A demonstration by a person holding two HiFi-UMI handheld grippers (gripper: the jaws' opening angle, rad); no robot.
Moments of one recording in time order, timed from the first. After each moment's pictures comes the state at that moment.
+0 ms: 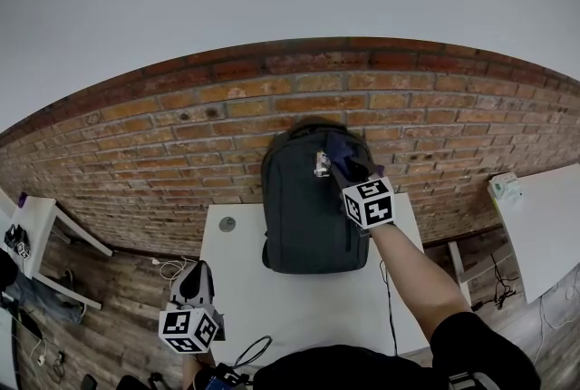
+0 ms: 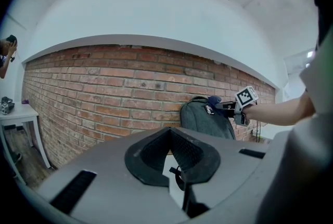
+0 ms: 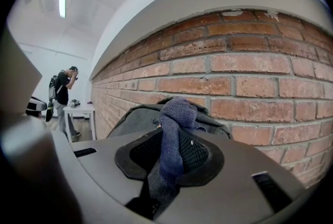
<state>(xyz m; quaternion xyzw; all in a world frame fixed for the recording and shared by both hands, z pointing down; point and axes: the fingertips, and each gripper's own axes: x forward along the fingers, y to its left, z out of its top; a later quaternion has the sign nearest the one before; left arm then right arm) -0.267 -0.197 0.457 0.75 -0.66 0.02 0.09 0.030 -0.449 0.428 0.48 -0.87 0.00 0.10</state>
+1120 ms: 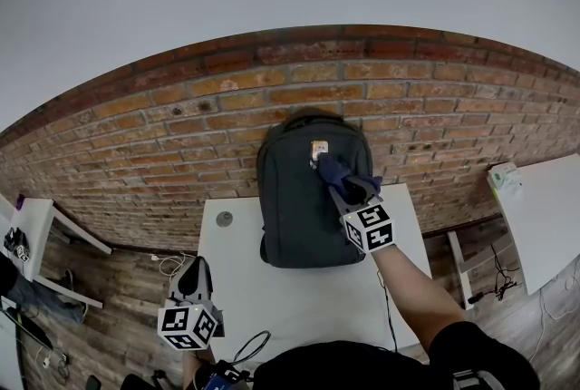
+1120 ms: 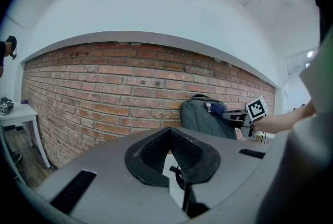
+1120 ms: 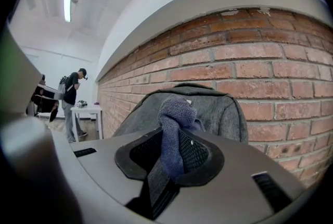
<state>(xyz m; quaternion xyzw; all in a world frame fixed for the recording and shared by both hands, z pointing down) -0.266 -0.205 0.462 0.75 -0.65 0.03 0.09 0.029 -0.403 0.477 0.46 -0.89 0.00 0.09</state>
